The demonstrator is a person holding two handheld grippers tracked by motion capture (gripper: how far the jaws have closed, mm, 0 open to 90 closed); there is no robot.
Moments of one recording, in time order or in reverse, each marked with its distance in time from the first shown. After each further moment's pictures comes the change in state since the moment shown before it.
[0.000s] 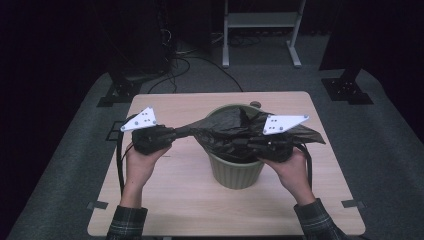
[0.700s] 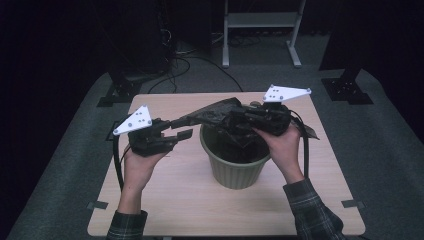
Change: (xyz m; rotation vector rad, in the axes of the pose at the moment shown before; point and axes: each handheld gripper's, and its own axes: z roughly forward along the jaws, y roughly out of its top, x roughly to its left) left arm -0.024 0.022 -0.007 -0.089 0.026 0.024; right arm -0.032 0.047 0.006 -0.108 -0.135 0.064
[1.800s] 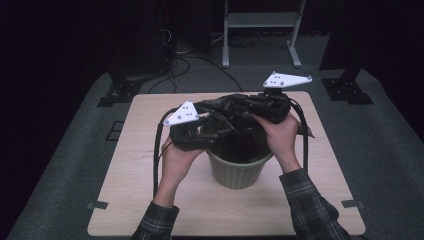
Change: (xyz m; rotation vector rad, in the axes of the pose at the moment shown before) left arm -0.019 0.013 0.085 0.057 -0.041 0.000; right arm -0.018 0.014 0.005 -0.035 -0.048 0.033
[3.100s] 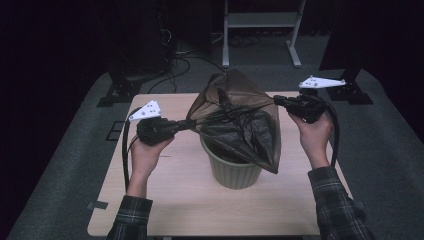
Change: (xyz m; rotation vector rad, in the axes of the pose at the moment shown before) left arm 0.064 -0.044 -0.065 0.074 0.069 -0.088; right arm -0.081 -0.047 -0.055 0.126 -0.258 0.092
